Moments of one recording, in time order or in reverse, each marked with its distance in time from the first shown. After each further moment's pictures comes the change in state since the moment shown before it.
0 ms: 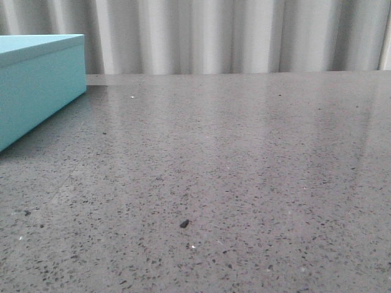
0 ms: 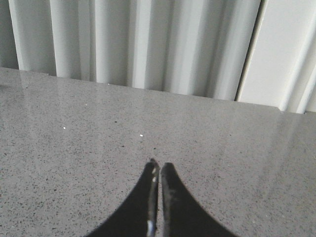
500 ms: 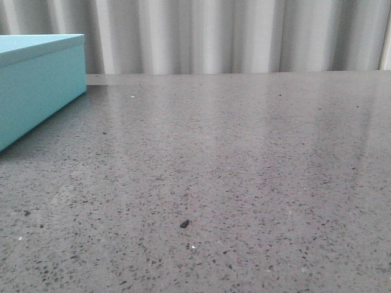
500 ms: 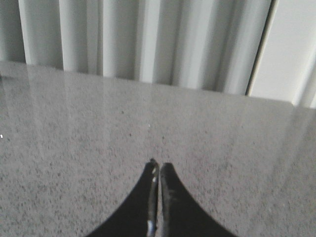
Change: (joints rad) left arm 0.000 -0.138 0.052 -0.006 -0.004 0.004; right arm 0.000 -0.077 0.142 0.007 -0.073 0.000
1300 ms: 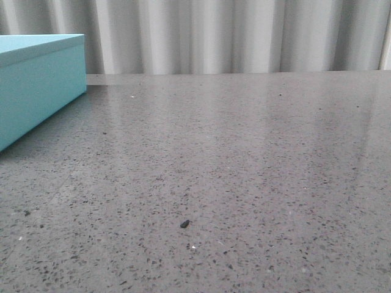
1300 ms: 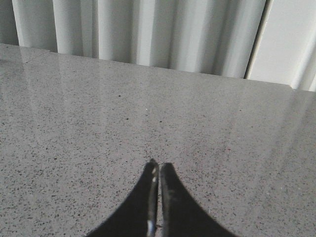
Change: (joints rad) left arm 0.000 -0.001 0.000 -0.008 0.021 0.000; right arm 0.000 0.000 0.002 0.000 0.047 0.002
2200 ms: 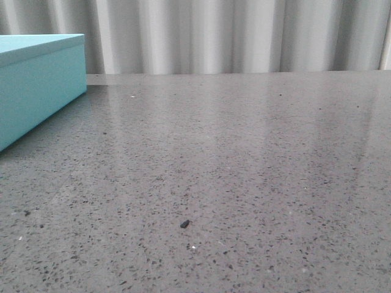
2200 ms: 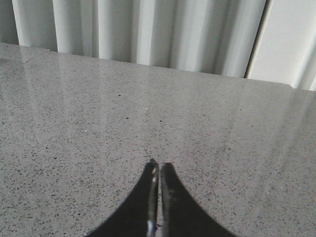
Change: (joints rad) left arm 0.074 -0.120 0.280 0.746 -0.415 -0.796; right arm 0.000 0.000 0.000 0.000 0.002 0.000
